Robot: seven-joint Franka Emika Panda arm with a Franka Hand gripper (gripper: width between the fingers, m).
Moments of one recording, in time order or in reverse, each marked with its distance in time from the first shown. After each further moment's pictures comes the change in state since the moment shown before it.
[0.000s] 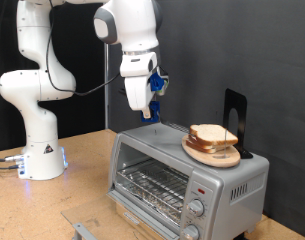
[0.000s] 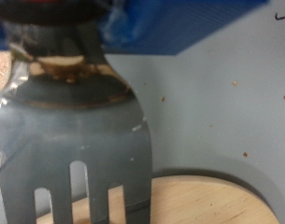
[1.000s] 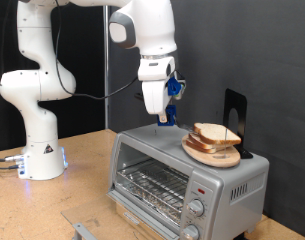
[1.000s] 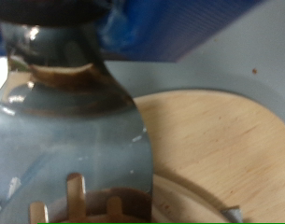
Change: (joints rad) arm 0.001 0.115 0.058 0.101 -0.052 0.031 0.151
